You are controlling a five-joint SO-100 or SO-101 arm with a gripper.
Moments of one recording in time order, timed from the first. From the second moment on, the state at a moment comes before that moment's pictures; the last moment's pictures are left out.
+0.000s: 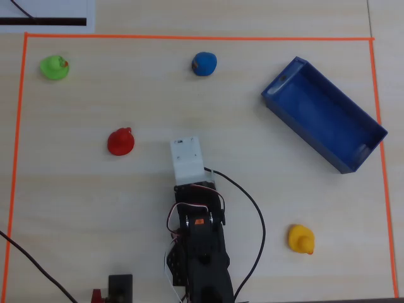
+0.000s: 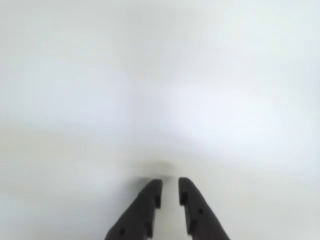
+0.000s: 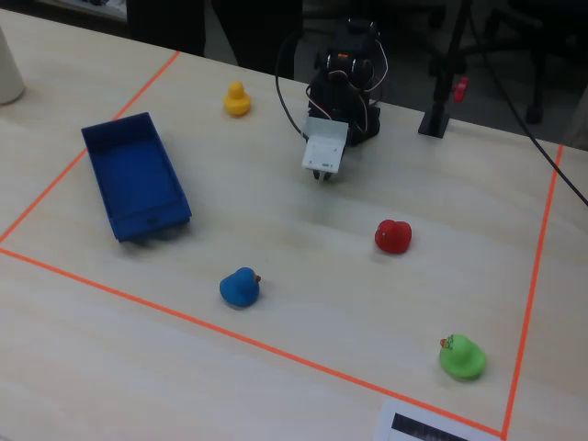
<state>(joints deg) -3.5 187.7 178.9 63.8 -91.9</state>
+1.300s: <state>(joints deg) -27.2 118.3 155.8 -0.4 -83.4</state>
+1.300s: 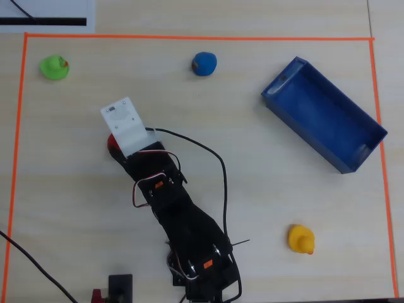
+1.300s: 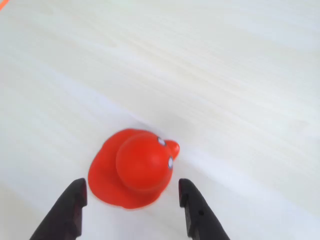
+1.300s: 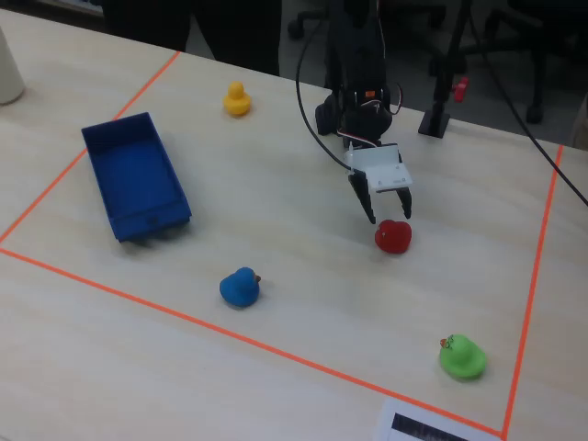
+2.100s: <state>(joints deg) -23.8 102.8 147.7 -4.0 -82.9</state>
